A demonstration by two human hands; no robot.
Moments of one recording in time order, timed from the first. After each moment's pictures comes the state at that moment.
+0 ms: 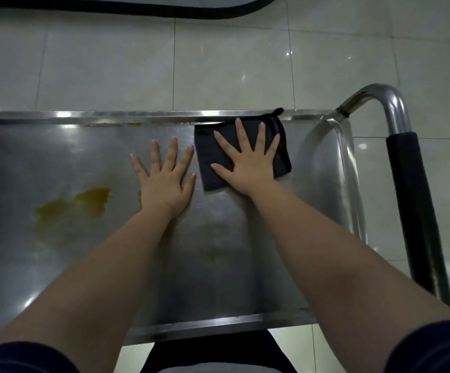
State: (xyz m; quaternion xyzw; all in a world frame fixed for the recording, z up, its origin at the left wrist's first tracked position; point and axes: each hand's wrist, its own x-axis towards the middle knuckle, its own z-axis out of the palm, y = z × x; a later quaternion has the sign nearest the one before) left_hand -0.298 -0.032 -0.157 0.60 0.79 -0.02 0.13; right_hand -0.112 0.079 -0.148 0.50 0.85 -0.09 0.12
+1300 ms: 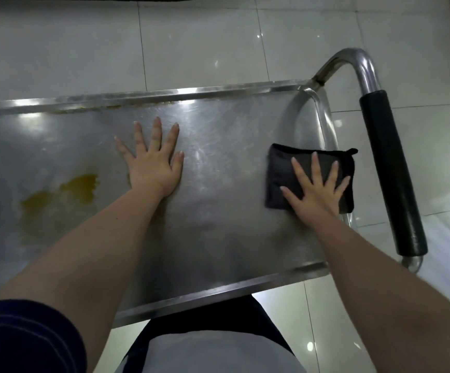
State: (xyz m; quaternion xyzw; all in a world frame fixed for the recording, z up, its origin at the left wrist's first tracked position) left_hand -0.290 -0.028 -0.160 0.61 0.78 -0.02 0.13; right_hand 0.072 -0.020 -0.135 0.69 0.71 -0.07 0.13
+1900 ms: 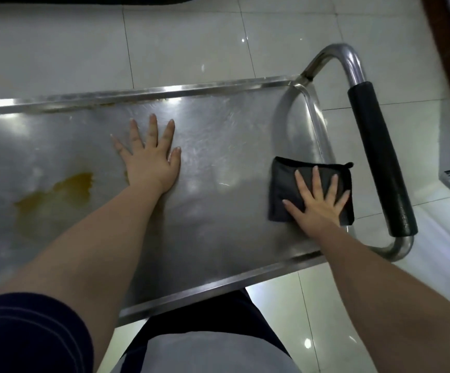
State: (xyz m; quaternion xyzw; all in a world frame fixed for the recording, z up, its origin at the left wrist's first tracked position) left_hand -0.286 -0.027 -0.156 0.61 0.78 -0.02 0.13; right_hand 0.095 -0.067 -0.128 0.71 0.67 -0.12 0.16
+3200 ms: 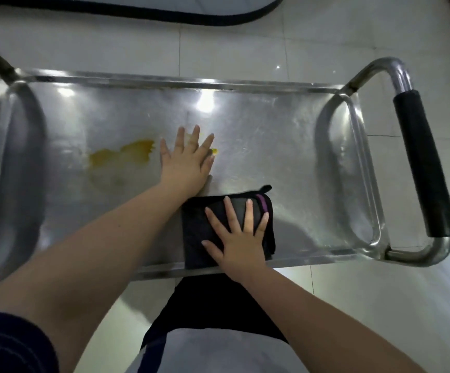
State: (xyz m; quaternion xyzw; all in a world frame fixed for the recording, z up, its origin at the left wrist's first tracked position) left_hand -0.310 -0.112 -0.117 0.64 0.74 0.00 0.20; right_hand -0.119 -0.219 -0.125 0.50 0.85 -0.13 0.12
